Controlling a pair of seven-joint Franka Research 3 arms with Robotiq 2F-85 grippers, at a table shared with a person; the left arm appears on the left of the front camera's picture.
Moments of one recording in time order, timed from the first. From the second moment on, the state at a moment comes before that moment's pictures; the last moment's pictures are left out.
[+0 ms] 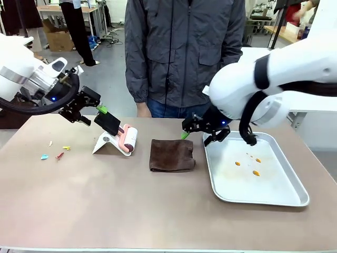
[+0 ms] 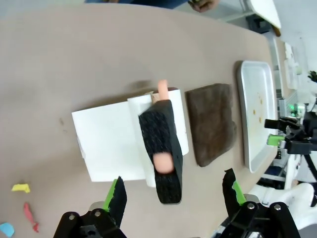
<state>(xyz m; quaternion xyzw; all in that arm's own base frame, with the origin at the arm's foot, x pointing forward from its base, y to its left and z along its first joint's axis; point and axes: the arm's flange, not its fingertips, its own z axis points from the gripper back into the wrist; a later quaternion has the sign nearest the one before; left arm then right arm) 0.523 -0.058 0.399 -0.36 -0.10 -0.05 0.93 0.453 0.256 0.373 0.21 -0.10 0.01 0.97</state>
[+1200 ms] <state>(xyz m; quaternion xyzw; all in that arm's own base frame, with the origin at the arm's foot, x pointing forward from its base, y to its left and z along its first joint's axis) 0.536 -0.058 0.384 -0.36 -0.07 -0.03 0.93 0.498 0.333 0.307 0.02 -0.05 0.02 1.00</state>
